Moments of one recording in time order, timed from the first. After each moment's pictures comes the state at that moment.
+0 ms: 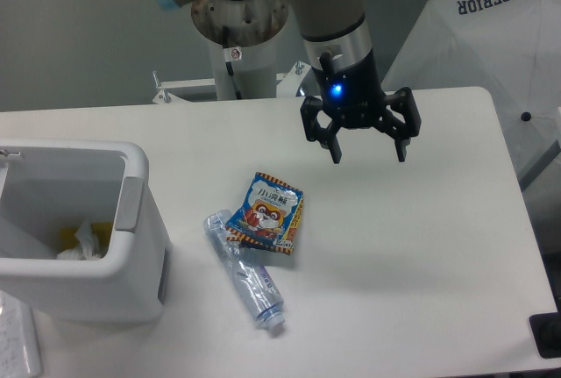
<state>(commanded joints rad) 2.52 -1.66 -1.67 -0.88 1.67 0.81</state>
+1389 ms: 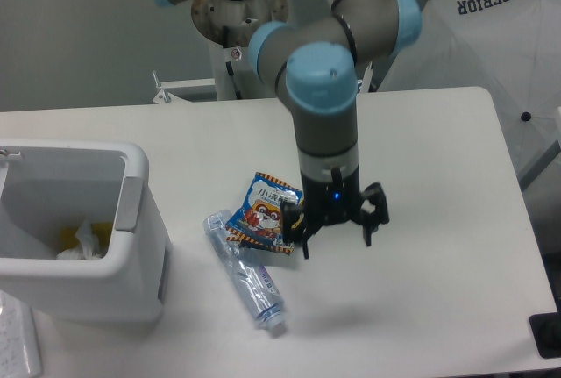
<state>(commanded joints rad) 2.43 -2.02 -1.51 -0.83 1.51 0.08</state>
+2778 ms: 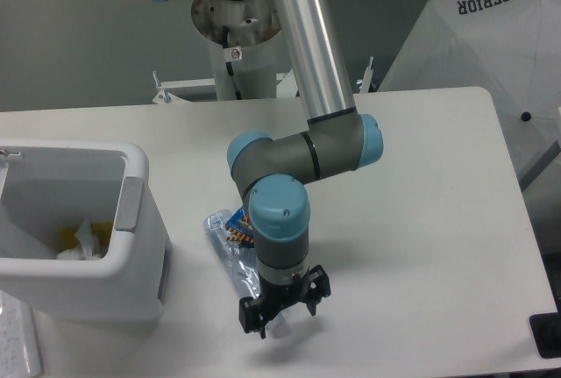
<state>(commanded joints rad) 2.32 -2.26 -1.46 -0.71 1.55 -0.14</state>
